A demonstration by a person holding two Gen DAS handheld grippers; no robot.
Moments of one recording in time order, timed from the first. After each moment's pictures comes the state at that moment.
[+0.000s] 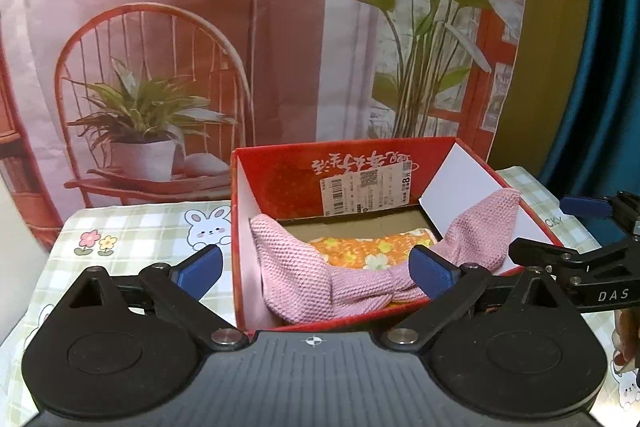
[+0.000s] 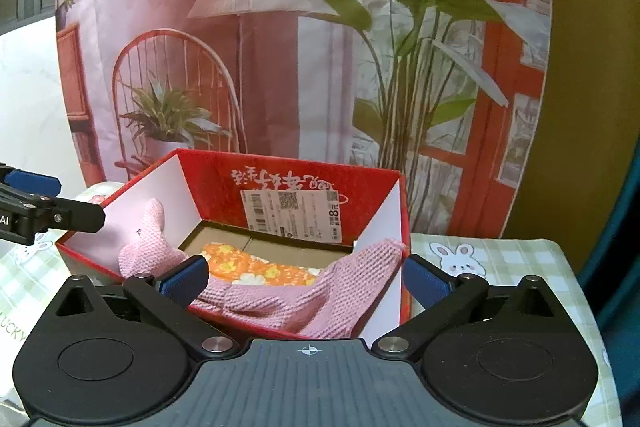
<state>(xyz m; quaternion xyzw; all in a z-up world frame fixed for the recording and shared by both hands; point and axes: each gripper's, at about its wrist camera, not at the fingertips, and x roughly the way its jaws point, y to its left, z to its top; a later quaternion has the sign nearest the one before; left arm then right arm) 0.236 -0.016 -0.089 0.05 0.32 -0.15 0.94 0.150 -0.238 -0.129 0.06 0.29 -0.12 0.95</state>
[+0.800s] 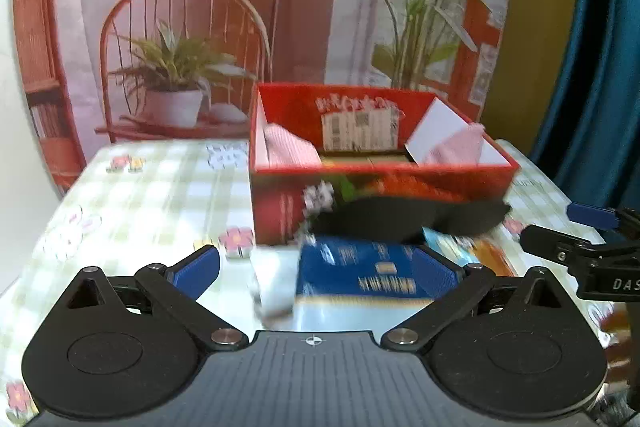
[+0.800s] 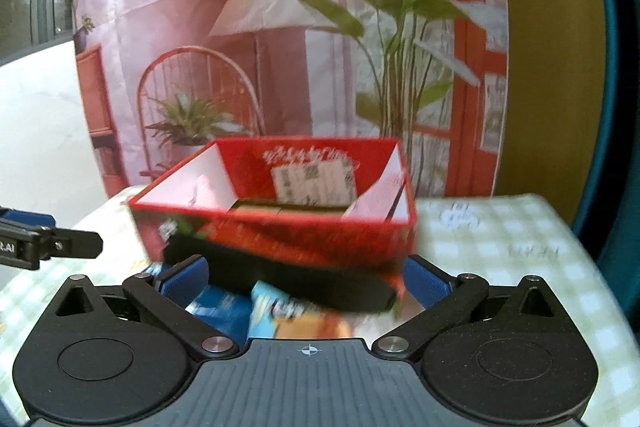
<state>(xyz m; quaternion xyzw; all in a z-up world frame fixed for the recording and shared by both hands) 0.110 0.010 -0.115 0.02 0.33 -0.13 0.94 0.034 -0.181 -0.140 0.10 0.26 -0.12 0.95</state>
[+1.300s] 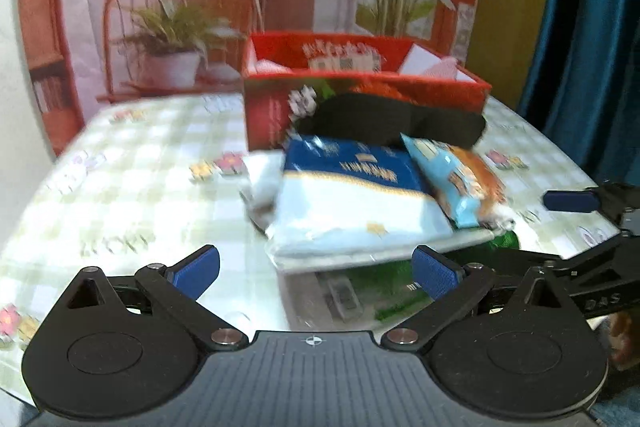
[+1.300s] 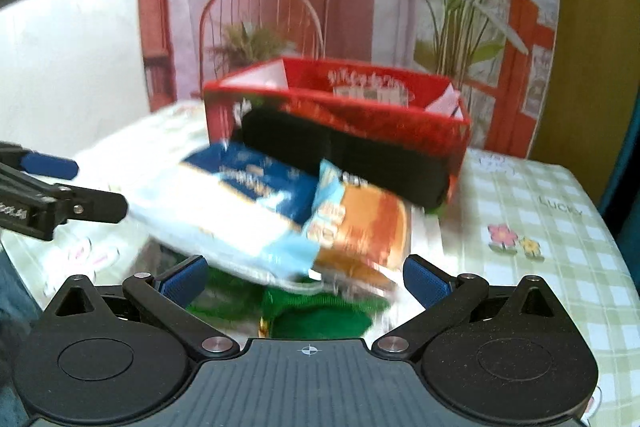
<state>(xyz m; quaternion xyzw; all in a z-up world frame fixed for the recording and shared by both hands) 0.045 0.017 -0.161 0.03 0.35 -0.14 0.93 -0.012 -0.123 -0.184 0.03 0.34 -0.06 0.94</state>
